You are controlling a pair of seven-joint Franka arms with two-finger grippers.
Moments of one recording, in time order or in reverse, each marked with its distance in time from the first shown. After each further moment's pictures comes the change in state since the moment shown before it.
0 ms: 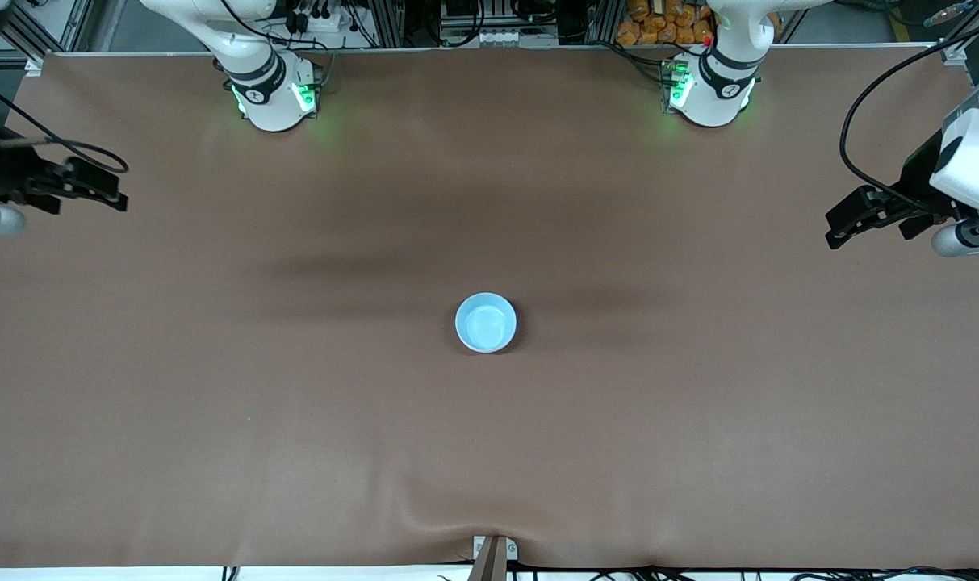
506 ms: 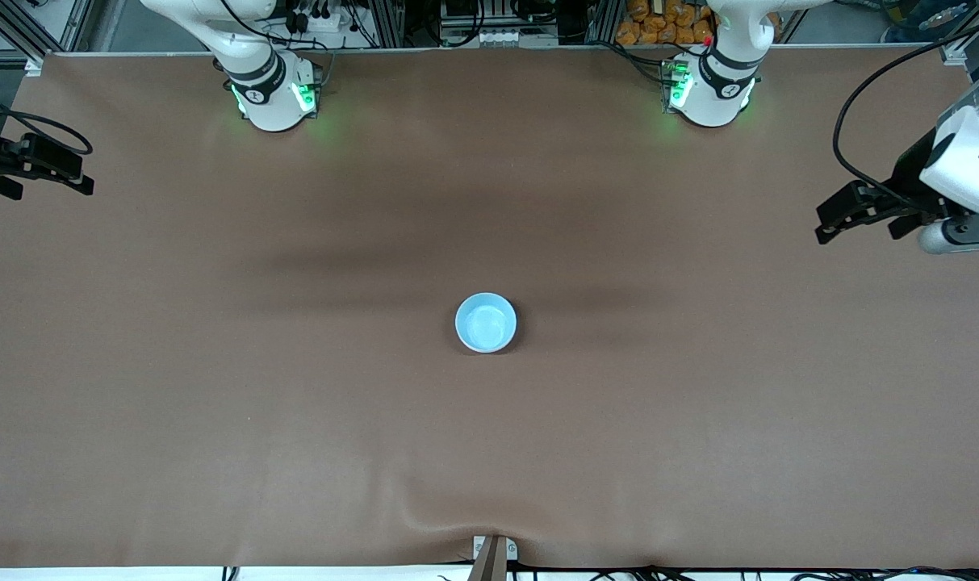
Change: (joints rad) left arm 0.002 0.000 0.000 -0.013 -0.068 -0.013 0.069; right arm -0.001 0.000 -0.029 0.057 -0.002 -0.049 -0.028
